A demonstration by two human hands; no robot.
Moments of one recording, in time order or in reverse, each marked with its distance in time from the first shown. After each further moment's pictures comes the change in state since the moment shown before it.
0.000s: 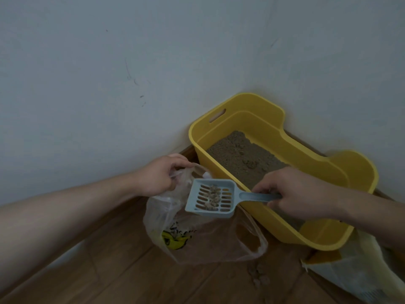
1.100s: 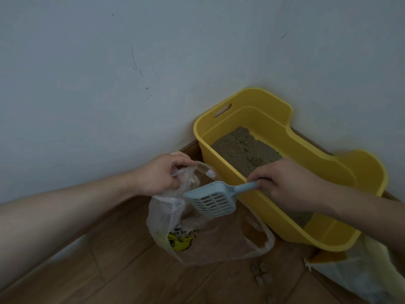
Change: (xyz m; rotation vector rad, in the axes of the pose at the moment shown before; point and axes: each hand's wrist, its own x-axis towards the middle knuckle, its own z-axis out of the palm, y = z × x) left_hand -0.005 -0.012 0.003 -0.131 -0.004 0.013; right_hand 0.028 -0.002 0.011 -0.024 0.160 -0.032
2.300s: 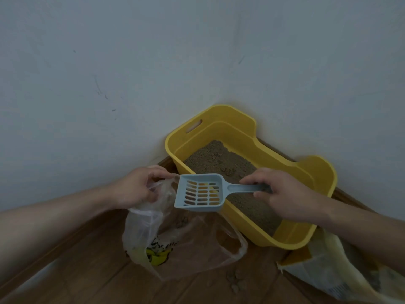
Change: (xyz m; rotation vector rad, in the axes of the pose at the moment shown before) left_hand 0.007 0.009 0.002 -0.021 -0.028 0.015; right_hand -0.055 0.030 -0.016 0.283 0.097 0.144
